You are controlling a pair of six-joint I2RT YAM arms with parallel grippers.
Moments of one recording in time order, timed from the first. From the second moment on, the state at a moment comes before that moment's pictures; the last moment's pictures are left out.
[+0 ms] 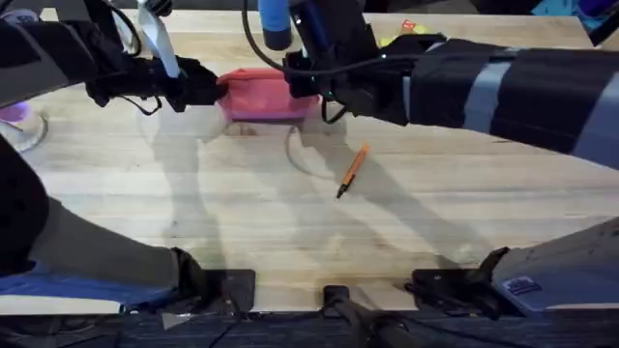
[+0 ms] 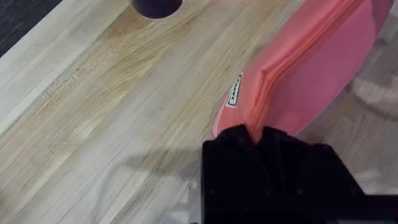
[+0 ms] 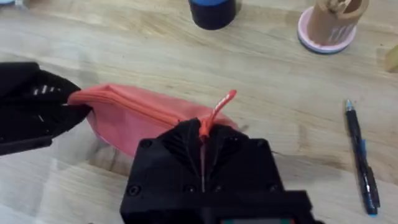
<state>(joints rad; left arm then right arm) 0.31 1.70 1.04 -0.46 0.80 1.03 0.76 1.72 1.21 -0.16 0.33 0.39</state>
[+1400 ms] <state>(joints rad) 0.33 1.70 1.04 -0.45 0.76 1.03 0.85 1.85 1.29 -0.11 0.39 0.39</state>
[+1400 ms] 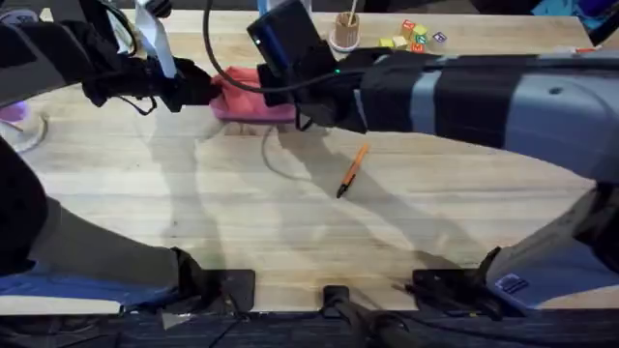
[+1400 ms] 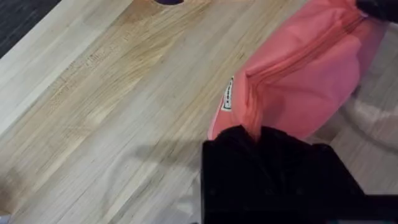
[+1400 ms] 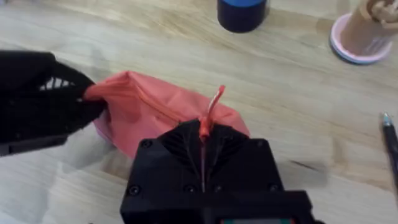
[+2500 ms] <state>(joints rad) 0.34 1.70 1.04 -0.44 0.73 1.03 0.86 1.90 1.36 -0.09 0.29 0.39</state>
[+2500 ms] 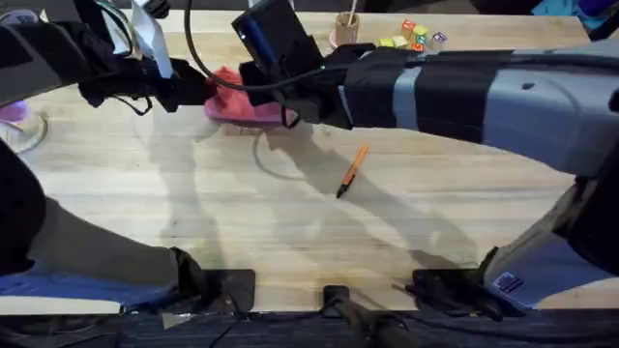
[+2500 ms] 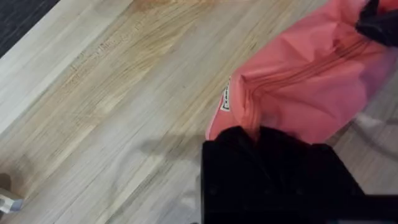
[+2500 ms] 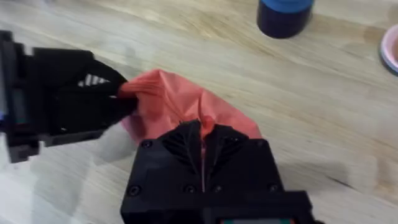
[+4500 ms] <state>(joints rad) 0.34 1.70 1.05 -0.43 0.72 1.03 0.83 1.95 1.42 0.04 0.20 0.38</state>
